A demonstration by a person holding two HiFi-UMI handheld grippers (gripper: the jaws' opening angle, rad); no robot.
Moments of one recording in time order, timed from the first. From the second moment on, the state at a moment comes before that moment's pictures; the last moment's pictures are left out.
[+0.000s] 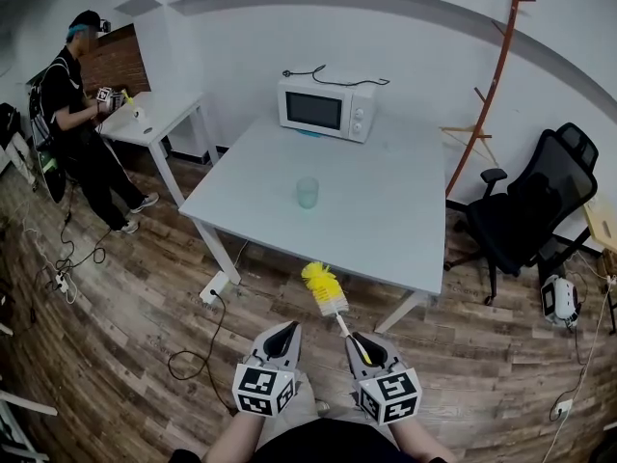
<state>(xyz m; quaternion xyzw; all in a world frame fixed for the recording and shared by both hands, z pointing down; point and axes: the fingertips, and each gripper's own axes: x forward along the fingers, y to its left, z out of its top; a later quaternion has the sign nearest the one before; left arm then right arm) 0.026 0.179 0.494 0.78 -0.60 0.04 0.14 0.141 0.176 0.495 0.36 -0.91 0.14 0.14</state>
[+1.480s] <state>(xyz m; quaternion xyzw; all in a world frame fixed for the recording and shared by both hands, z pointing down) -0.078 -0.085 0.500 0.80 -0.57 0.08 0.13 0.048 -0.069 0.492 0.40 -0.89 0.14 0.16</state>
